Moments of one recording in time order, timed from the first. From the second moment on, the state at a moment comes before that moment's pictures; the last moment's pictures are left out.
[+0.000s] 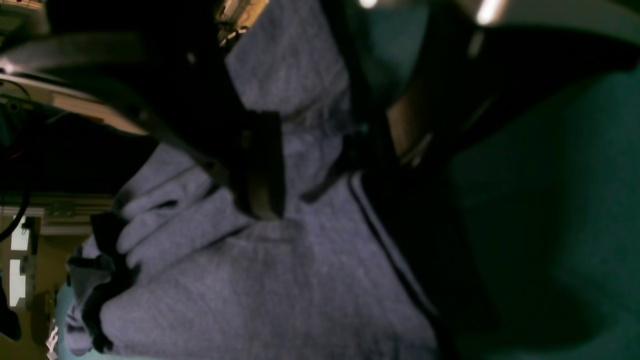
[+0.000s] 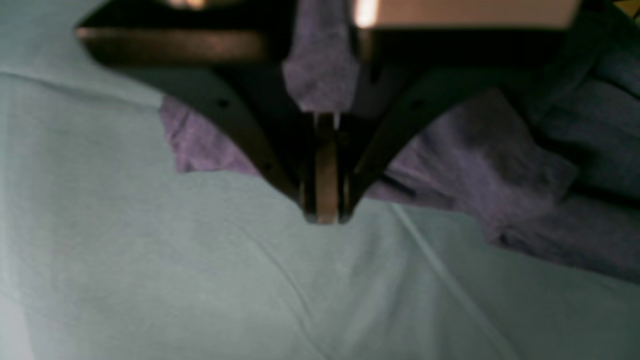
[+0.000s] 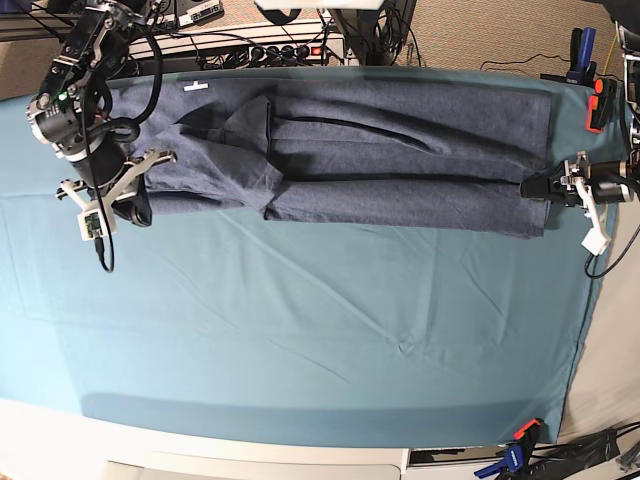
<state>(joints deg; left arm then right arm) -8.9 -41.4 4.8 50.1 -85.5 -43.7 69.2 -11.0 12.0 31.1 117.2 27.7 37.4 -58.7</state>
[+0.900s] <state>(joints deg) -6.3 -39.7 4.4 50.8 -88.0 -44.2 69.1 -11.0 12.1 31.1 117.2 28.0 37.4 -58.7</state>
